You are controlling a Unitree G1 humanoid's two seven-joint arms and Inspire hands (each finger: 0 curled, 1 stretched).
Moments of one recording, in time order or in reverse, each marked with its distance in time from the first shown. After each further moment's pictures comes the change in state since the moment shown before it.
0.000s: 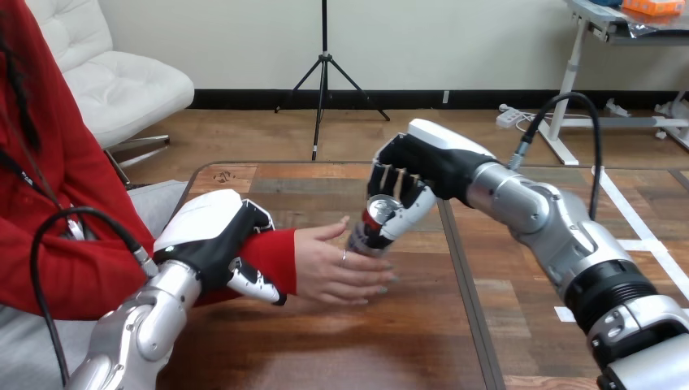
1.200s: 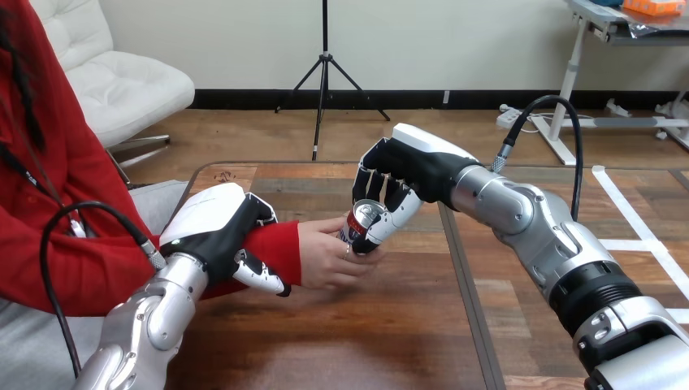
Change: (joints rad) left arm -0.047 -0.033 0.000 0.065 0.001 0.016 0.019; right arm 0.000 0.038 0.000 -0.016 0.000 0.044 0.021
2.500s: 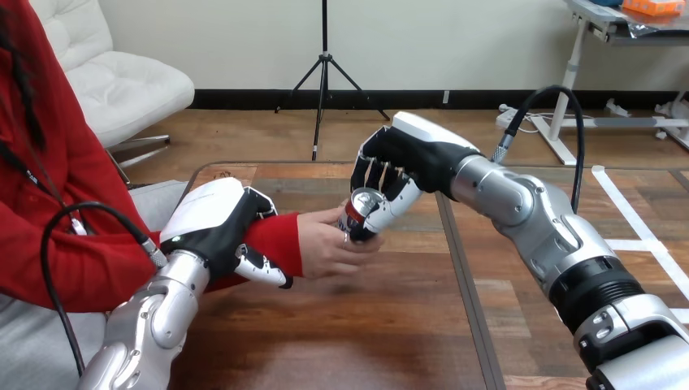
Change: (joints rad) left arm -0.009 -0.009 0.000 0.015 0.002 -0.003 0.043; right arm 0.000 -0.004 -0.001 -0.063 0.001 0.044 0.003
